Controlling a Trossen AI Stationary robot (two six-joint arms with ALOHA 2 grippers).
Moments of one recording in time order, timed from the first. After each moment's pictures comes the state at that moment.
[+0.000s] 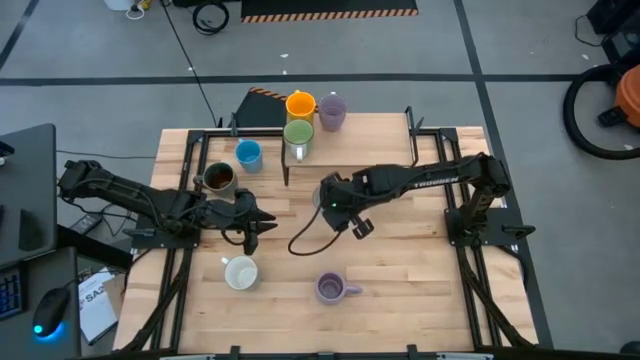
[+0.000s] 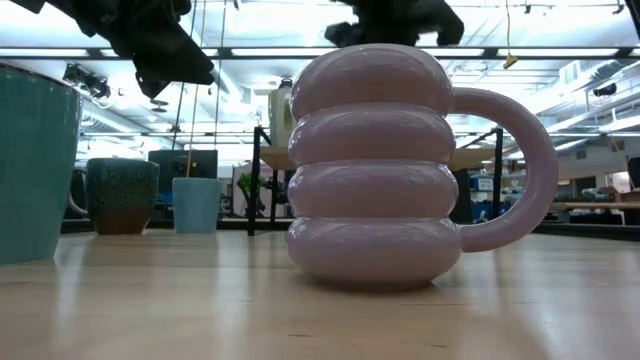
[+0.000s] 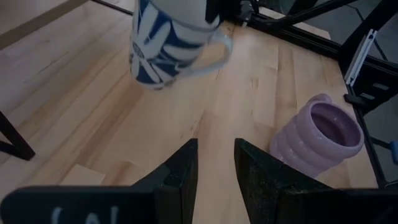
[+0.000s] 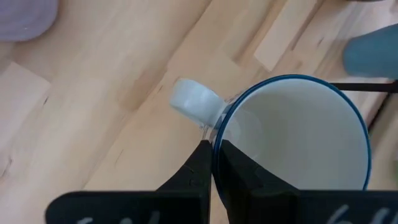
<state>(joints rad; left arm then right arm) -0.26 0.94 0.60 -0.16 -0.34 -0.48 0.06 1.79 1.65 -1.01 0.15 -0.61</state>
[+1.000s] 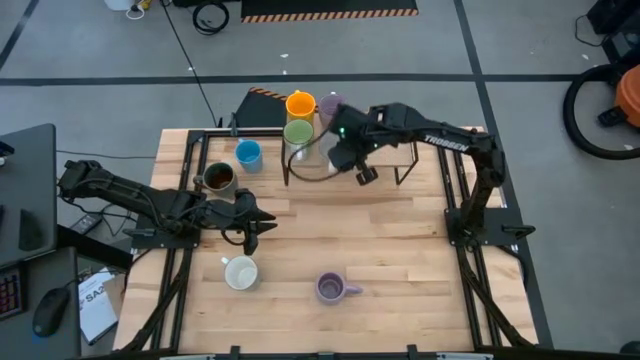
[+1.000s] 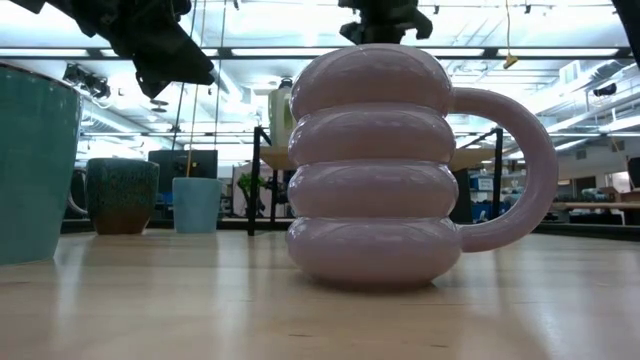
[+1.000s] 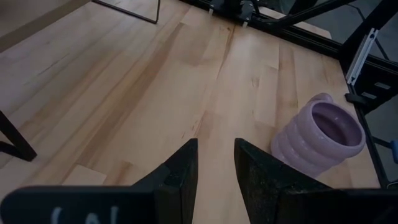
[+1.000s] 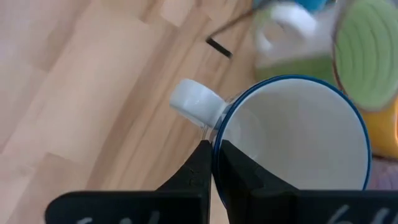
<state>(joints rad) -0.26 0.94 0.60 -0.16 -0.35 -0.48 -0.26 1.79 1.96 -1.22 0.07 -0.80</state>
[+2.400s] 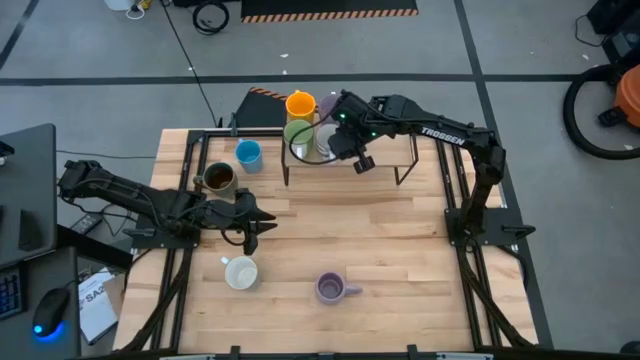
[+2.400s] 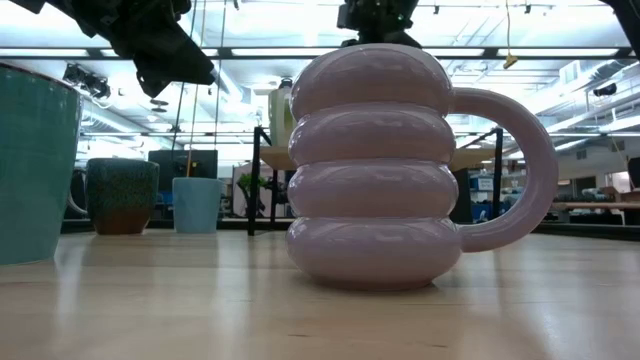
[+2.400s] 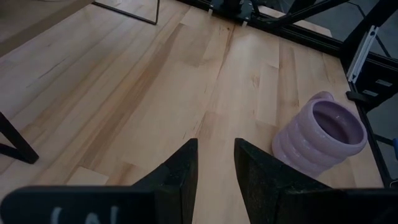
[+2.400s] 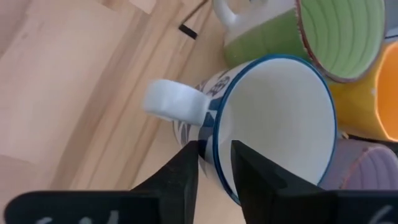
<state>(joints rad) -0.26 0.94 0.60 -0.16 -0.35 -0.46 -0.35 1.80 1.90 -1.12 0.05 -0.86</state>
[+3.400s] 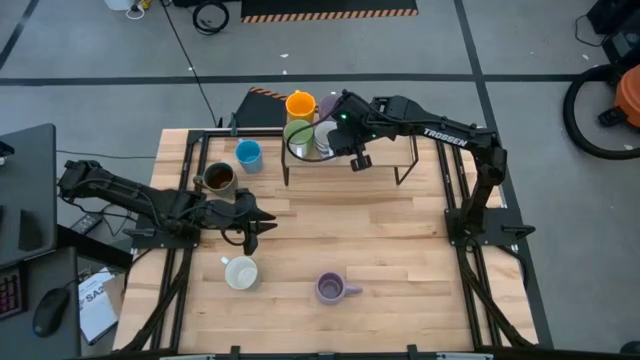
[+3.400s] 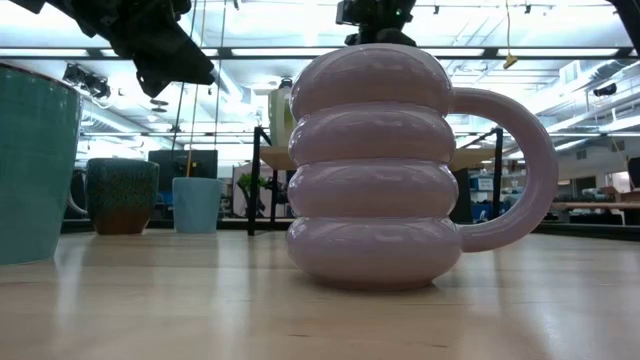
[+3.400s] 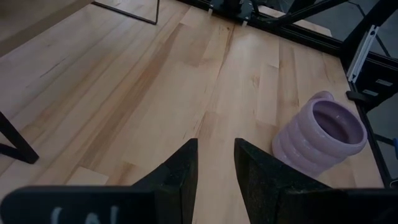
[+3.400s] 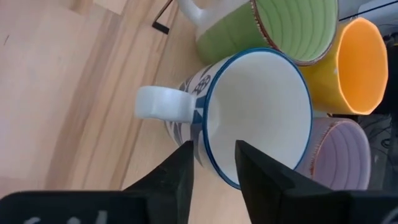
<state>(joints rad) -0.26 0.94 0.60 -0.16 -0.35 -0.46 -0.33 1.79 1.91 -1.10 0.15 -0.75</state>
